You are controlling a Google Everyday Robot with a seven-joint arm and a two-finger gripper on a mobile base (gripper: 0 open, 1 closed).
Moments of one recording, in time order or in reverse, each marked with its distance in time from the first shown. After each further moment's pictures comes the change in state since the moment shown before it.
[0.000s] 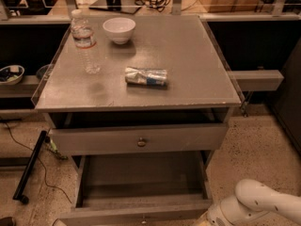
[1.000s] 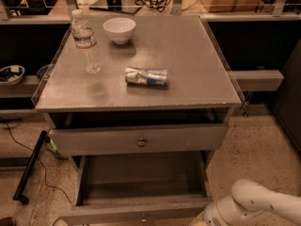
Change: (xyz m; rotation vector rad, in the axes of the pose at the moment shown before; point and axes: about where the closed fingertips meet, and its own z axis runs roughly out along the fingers) arm -0.004 0.003 0.013 -0.039 -0.013 0.015
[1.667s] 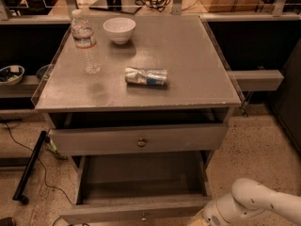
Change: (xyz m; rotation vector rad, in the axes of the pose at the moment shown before) arm -0.009 0.000 -0.002 0.010 -0.021 -0.007
